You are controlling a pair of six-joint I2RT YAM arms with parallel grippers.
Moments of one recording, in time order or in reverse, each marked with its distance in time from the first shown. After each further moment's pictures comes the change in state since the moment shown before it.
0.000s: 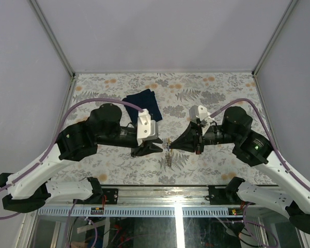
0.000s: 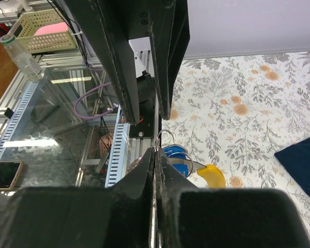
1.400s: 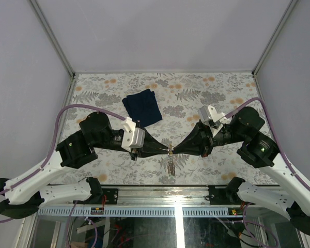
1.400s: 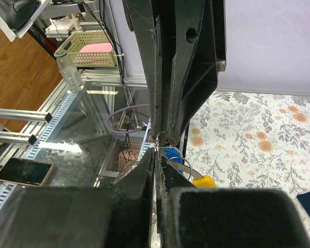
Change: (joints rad) left arm -0.001 -0.162 -0.280 0.486 0.189 -0.054; right arm 0.000 -0.036 0.036 0.108 -0.159 0.103
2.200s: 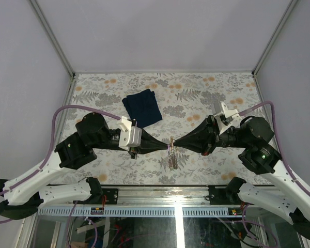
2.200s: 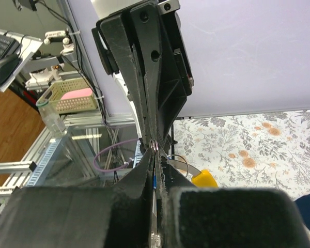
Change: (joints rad) left arm 0.000 -0.019 -0.014 0.052 -0.036 -0.002; right arm 0.000 -0.089 -0.106 0.218 0.176 0.177
